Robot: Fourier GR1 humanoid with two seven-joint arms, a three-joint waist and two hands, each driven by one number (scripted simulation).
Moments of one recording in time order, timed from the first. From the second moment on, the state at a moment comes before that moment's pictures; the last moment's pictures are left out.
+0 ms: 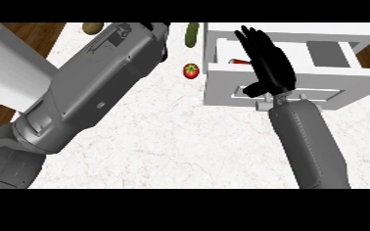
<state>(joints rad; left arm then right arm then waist) -1.29 0.25 -0.59 -0.78 0.91 0.83 -0.04 -0.59 -0.12 0.02 -1.14 1.18 -0.12 -0.09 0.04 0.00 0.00</state>
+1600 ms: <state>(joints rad) -1.11 0.46 -0.56 -1.13 0.81 0.82 0.13 -1.10 -0.22 -0.18 -0.27 1.30 -0.64 -0.12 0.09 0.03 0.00</state>
